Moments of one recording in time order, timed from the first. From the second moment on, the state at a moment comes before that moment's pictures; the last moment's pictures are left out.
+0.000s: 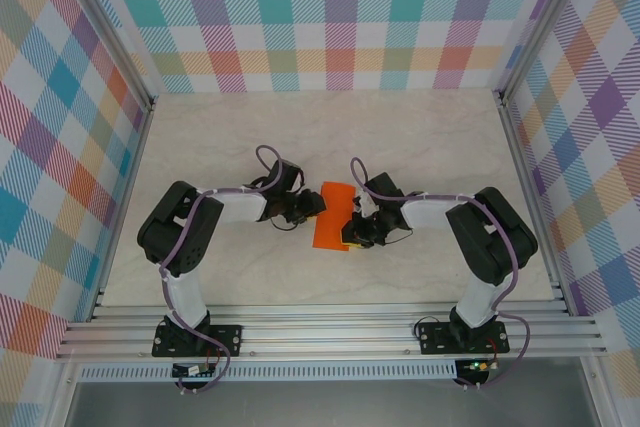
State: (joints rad) left arm -0.53 1.86 0.95 -0.01 0.40 -0.89; right arm 0.57 1.75 0.82 -0.25 -0.63 0.65
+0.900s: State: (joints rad) left arm -0.61 1.83 0.98 -0.09 0.40 -0.86; right arm 0.57 1.69 0.91 -0.42 -0.48 0.66
